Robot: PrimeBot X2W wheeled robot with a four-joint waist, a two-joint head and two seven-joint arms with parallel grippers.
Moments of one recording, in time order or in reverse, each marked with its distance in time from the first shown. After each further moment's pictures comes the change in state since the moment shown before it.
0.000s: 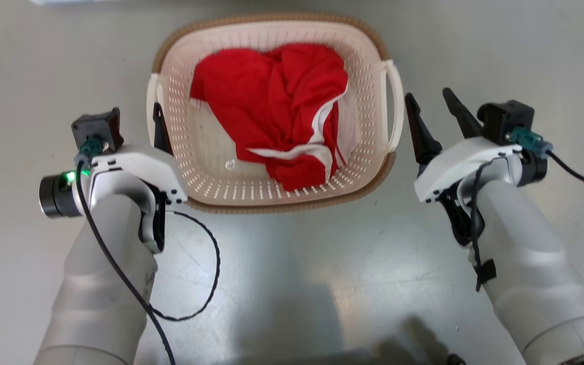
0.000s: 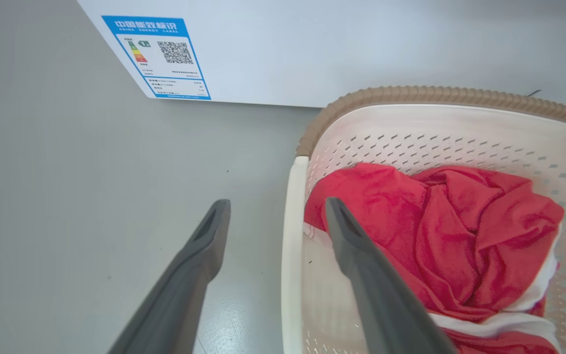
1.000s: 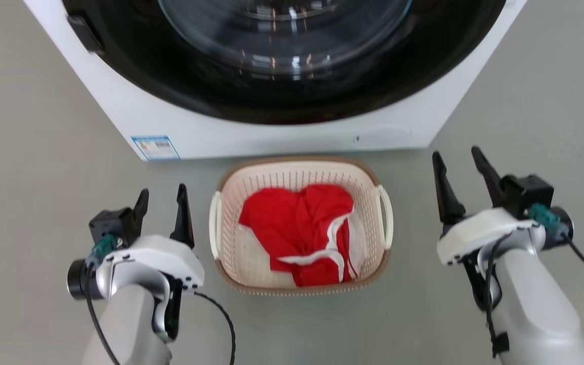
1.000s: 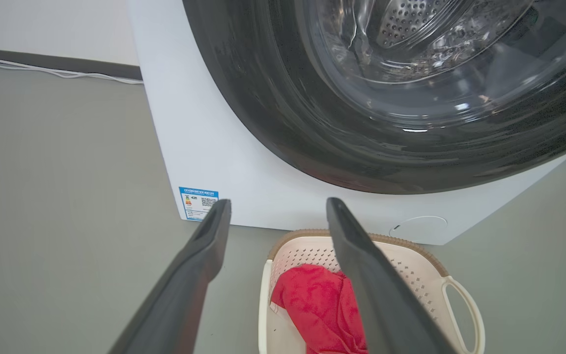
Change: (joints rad) left arm 0.369 -0.041 0.053 -0.297 -0.009 -0.097 0.000; right arm 0.322 0.005 -0.210 -0.297 -0.231 0.000 0.000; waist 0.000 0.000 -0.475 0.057
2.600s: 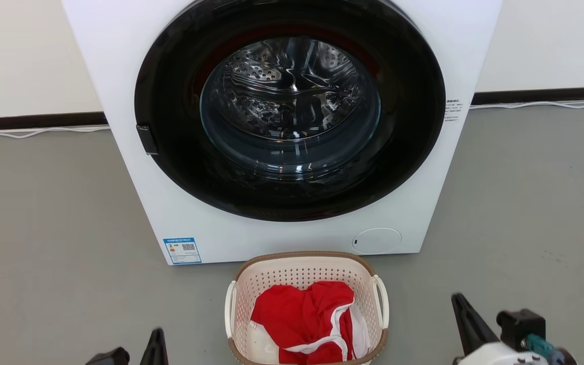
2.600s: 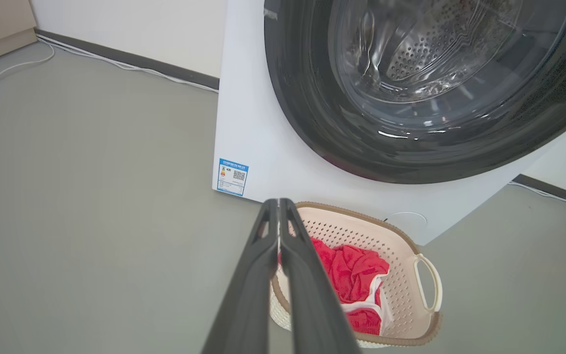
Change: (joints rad) left arm 0.460 0.000 -0.002 -0.179 -0.118 0.049 0.002; right arm 0.497 0.014 -0.024 -0.264 -0.021 0.000 0.143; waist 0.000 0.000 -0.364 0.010
